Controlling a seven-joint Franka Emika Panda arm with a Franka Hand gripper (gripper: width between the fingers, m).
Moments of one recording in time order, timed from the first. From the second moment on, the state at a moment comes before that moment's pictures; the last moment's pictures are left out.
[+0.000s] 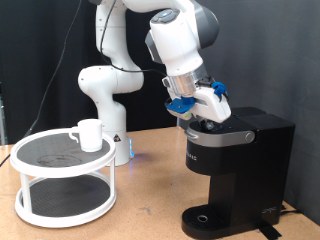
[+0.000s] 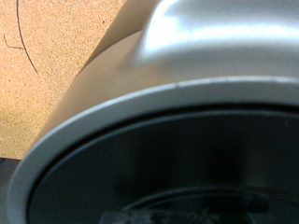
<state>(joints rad) 0.08 -0.05 -0.02 -2.18 0.52 2.16 2.05</state>
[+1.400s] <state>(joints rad) 0.05 -0.14 -0.10 -2.20 0.83 1.93 1.94</state>
